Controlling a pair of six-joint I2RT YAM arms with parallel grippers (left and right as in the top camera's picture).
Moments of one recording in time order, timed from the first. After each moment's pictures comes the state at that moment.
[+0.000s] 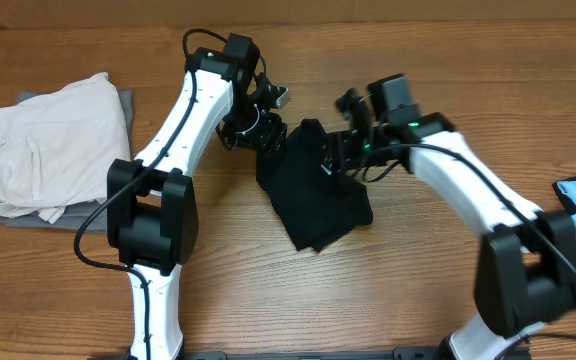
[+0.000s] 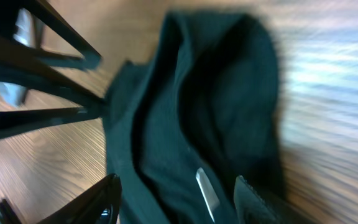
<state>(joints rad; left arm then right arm) -0.28 2.21 1.93 -1.25 0.39 0.15 0.33 1.83 1.29 -0.59 -0.52 0.16</state>
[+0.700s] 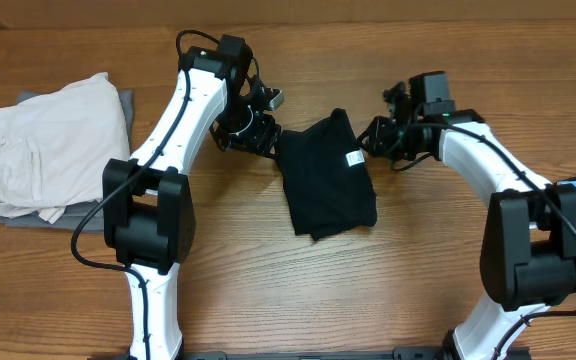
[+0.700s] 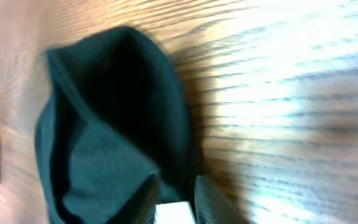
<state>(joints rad) -0.27 2.21 1.93 -1.29 0.39 0.16 0.12 1.91 1.28 -0.51 -0.50 0.31</state>
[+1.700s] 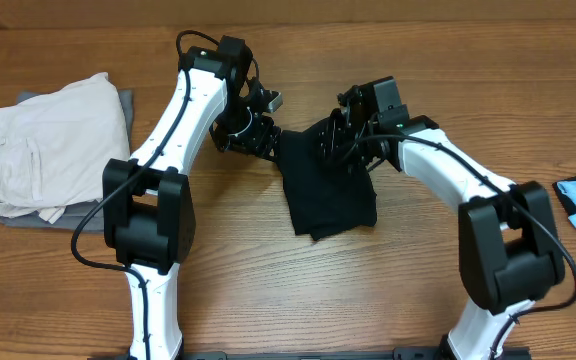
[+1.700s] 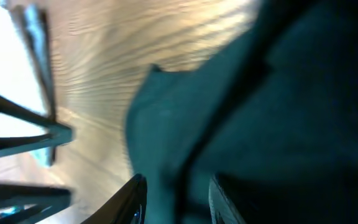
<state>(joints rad) -0.27 2.21 1.93 -1.31 0.36 0.16 0.31 1.94 1.28 -0.38 -0.54 0.51</state>
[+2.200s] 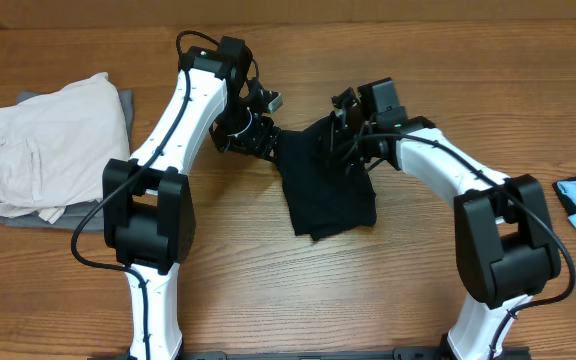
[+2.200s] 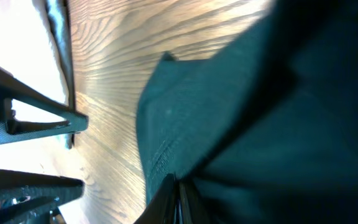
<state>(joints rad) -0.27 2.21 1.93 -1.31 0.36 0.16 0.29 1.96 1.28 -0.36 -0.67 0.47</state>
